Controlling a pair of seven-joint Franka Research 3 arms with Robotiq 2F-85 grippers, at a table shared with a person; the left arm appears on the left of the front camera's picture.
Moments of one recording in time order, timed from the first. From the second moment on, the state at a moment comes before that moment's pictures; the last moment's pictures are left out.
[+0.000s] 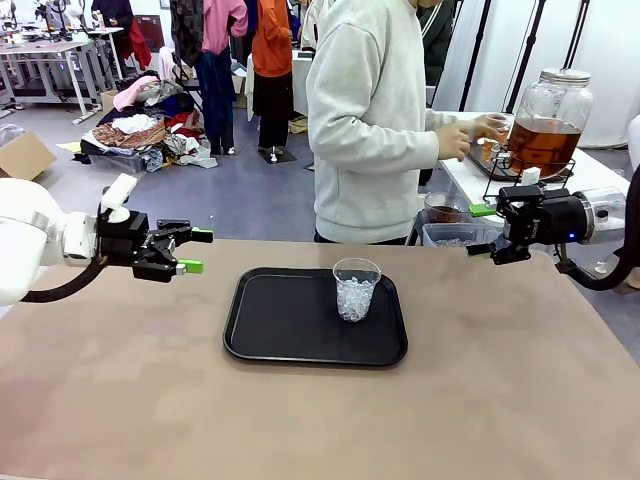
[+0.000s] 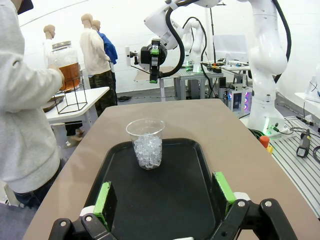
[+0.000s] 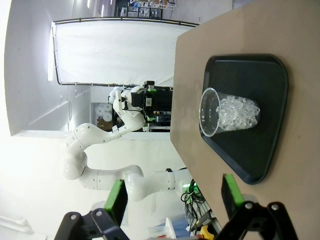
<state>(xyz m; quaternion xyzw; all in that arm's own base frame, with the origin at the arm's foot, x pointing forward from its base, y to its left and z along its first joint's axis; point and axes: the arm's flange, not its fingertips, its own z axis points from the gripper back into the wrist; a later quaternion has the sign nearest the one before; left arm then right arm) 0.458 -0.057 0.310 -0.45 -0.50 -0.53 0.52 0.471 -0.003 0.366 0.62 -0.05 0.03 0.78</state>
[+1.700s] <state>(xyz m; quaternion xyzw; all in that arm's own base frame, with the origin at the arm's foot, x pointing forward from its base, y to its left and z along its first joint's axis) 0.458 -0.057 0.310 -0.45 -0.50 -0.53 0.52 0.471 -0.003 0.366 0.62 -0.05 0.03 0.78</state>
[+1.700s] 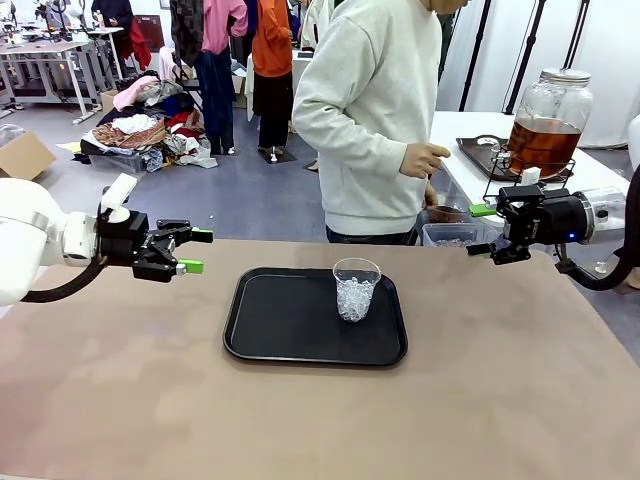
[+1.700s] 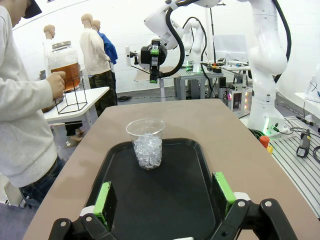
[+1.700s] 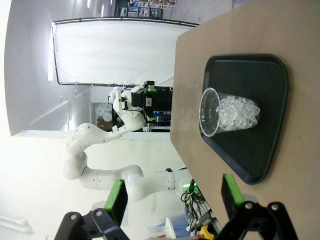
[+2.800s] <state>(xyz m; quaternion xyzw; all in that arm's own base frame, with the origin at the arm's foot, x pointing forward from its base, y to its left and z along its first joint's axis) 0.458 -0.057 0.310 -0.45 -0.50 -0.53 0.52 0.471 -0.003 0.366 0.62 -0.05 0.03 0.78</state>
